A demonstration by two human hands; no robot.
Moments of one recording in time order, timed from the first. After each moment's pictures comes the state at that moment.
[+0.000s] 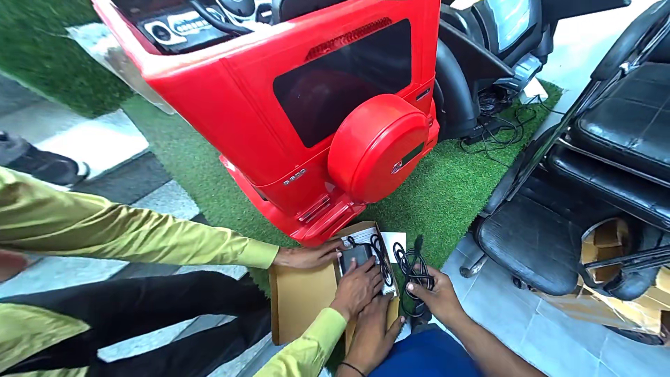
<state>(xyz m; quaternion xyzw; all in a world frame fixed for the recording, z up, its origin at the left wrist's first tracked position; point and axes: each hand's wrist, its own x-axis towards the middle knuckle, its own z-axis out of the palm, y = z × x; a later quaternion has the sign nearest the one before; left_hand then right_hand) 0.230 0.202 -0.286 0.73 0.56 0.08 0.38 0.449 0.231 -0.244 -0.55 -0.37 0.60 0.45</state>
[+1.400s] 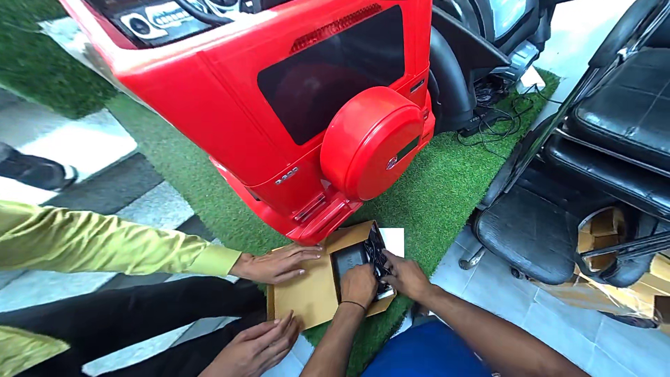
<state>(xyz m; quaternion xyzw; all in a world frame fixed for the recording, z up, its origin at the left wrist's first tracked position) 0.254 0.306 -0.226 0.66 0.65 -0.23 0.28 0.410 0.284 -0.284 -0.56 -0.70 0.42 0.12</state>
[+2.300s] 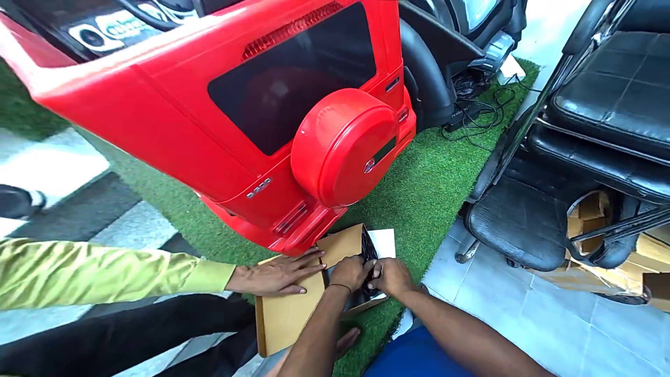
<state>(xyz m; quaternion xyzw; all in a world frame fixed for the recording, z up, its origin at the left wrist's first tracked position) 0.246 0.353 -0.247 0.68 0.60 -0.26 0.34 0.388 0.297 -0.279 -0.67 -0.57 0.48 0.03</state>
